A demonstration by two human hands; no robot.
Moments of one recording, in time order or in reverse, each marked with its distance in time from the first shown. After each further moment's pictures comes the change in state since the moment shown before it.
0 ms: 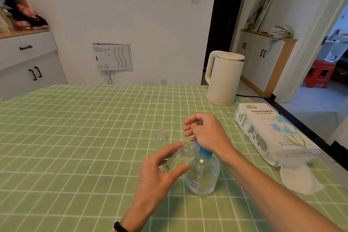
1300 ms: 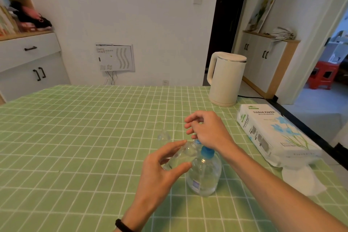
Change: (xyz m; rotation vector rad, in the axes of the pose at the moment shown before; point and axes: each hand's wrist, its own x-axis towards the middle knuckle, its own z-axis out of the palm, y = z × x) left_hand 0.001 0.005 -0.003 0.005 -0.016 0.037; right_hand 0.006 -0.002 -0.001 -0.057 -0.009 -0.037
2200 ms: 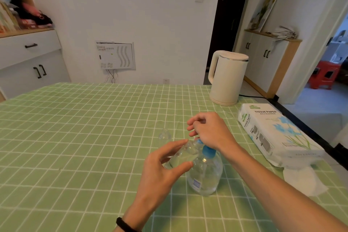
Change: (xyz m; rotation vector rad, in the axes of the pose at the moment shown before) left_hand 0.002 -0.005 0.000 -0.036 -0.001 0.021; right_hand -0.002 0.000 -0.001 -0.038 -0.016 0.062
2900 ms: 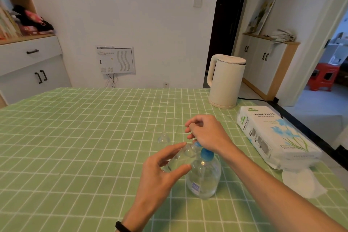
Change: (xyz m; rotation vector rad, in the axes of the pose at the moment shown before) left_hand -0.001 0.001 0.000 0.014 0.016 -0.022; right_hand -0.001 -0.004 -0.002 0.008 -0.023 -0.033
